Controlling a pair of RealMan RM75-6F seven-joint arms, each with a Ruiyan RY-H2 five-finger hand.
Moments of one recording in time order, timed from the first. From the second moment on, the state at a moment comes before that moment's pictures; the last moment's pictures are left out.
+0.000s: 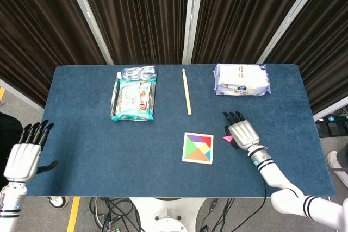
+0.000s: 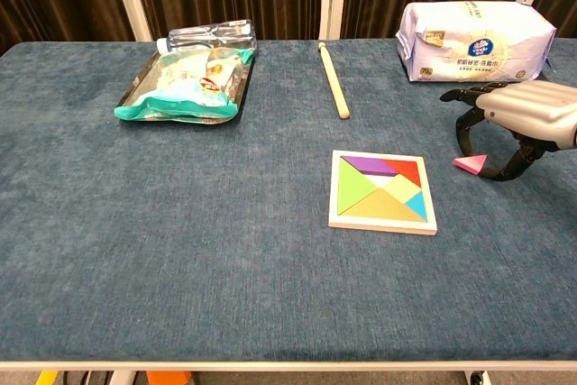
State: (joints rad) left arm -0.12 -1.13 -0.04 -1.70 1.50 1.47 0.20; right arm 0.62 -1.48 0.07 -1.30 -1.28 0.89 -0.29
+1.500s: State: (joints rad) left arm -0.11 -1.14 -0.04 -1.64 1.51 1.48 0.09; right arm 0.83 -1.53 0.13 -1.72 -0.66 1.01 -0.74
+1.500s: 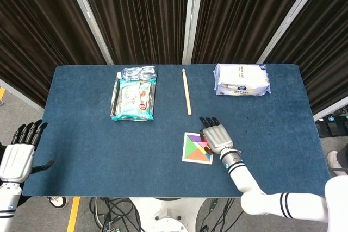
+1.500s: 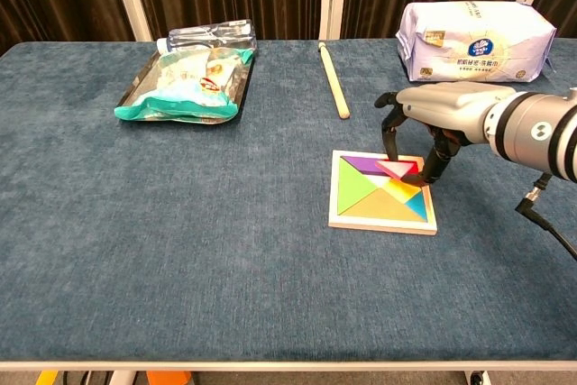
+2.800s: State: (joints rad) left arm -0.10 -1.14 -0.04 -1.59 1.51 1.49 0.02; right arm 0.92 -1.67 0.17 -1.76 -0.40 1.26 -0.94
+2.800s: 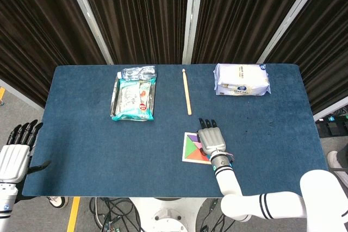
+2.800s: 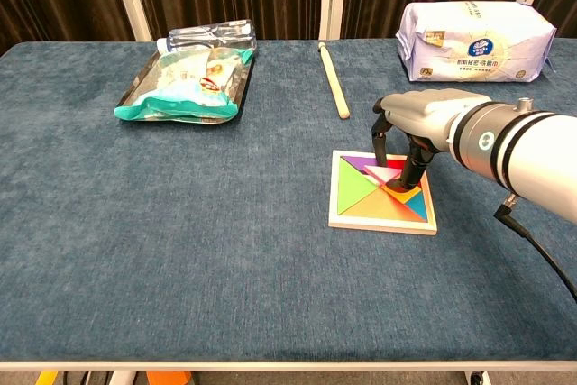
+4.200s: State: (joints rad) left arm -0.10 -1.14 -0.04 -1.57 1.50 1.48 -0.03; right arm 0.91 -1.74 0.19 -1.70 -0.39 1.29 -0.99
